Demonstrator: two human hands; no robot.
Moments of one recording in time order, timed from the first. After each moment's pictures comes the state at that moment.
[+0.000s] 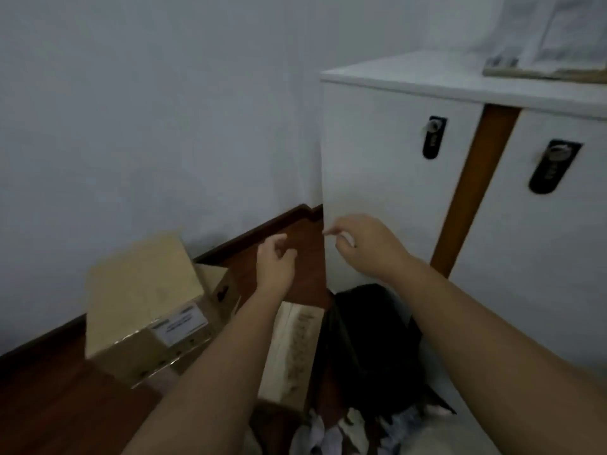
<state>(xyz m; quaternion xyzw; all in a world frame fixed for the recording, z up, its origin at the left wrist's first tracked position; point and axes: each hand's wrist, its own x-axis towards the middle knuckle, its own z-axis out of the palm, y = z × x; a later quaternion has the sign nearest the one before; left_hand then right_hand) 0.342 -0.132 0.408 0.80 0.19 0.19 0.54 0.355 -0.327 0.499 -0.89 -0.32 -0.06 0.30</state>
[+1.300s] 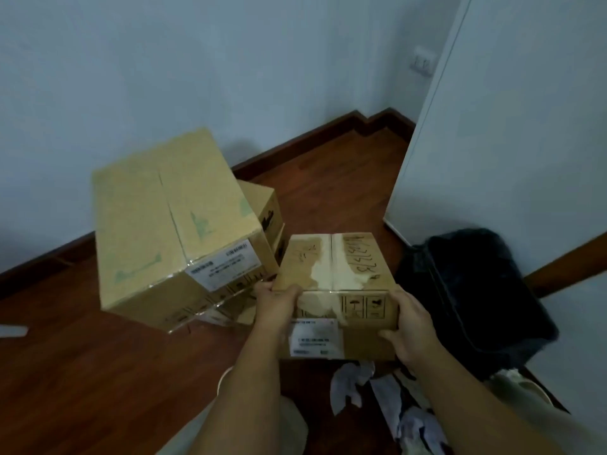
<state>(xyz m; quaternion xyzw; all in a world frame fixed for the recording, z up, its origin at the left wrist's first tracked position) 0.253 0.025 0.171 0.58 0.50 0.00 0.64 0.304 -0.196 0.189 -0.58 0.28 0.26 0.72</state>
